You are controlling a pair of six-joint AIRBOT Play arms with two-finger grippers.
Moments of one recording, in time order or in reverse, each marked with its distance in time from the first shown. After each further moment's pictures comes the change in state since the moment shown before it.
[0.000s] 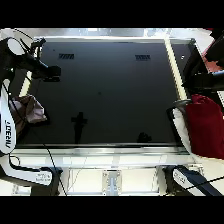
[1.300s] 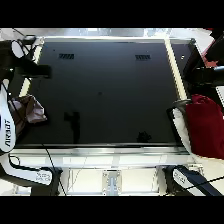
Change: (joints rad) left arm 0.046 -0.013 0.000 0.396 0.149 -0.042; right arm 0.000 0.000 0.000 0.000 -0.105 -0.001
